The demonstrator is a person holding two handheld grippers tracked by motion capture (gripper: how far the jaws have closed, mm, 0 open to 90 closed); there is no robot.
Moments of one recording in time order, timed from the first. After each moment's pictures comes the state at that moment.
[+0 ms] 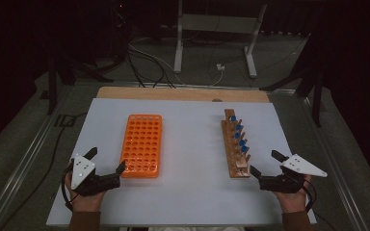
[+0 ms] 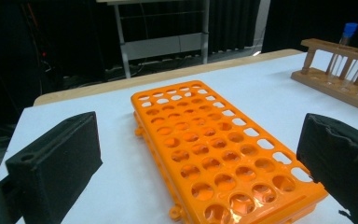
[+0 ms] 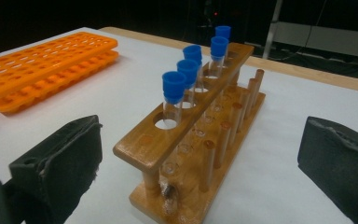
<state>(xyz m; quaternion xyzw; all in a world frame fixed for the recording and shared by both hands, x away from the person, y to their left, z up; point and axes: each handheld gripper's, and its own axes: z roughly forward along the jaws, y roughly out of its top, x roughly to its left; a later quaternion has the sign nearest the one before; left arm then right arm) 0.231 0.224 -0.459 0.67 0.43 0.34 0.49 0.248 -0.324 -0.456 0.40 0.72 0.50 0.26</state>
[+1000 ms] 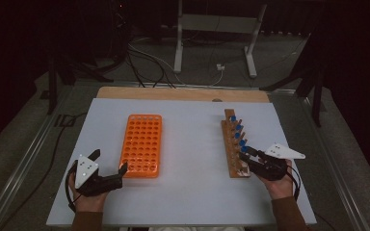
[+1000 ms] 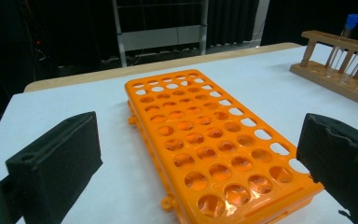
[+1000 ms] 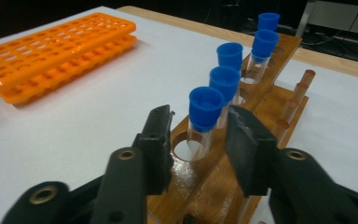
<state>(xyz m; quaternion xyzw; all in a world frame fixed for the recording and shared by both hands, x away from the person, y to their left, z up) 0.233 0.219 -0.468 0.68 0.44 0.32 0.49 0.286 -0.294 -0.460 0.38 0.76 0.48 0.21</state>
